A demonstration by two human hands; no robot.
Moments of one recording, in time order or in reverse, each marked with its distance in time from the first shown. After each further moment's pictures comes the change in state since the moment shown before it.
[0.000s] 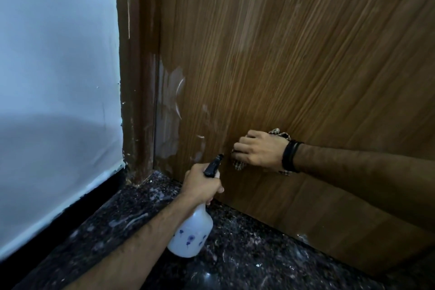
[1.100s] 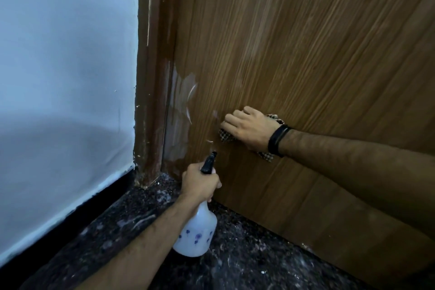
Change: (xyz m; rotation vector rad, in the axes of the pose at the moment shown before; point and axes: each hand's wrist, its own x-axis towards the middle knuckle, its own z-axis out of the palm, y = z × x) left_hand 0.001 -0.002 -0.016 -0.139 0.158 0.000; right_hand 0.050 0.029 -0.054 0.032 0.006 0.222
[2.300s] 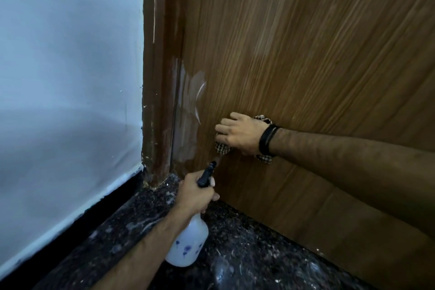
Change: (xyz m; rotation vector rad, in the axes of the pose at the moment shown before) left_hand 0.014 -0.029 -0.026 0.060 -0.066 -0.027; right_hand 0.047 -0.018 0.007 -0.019 -0.129 -0.187
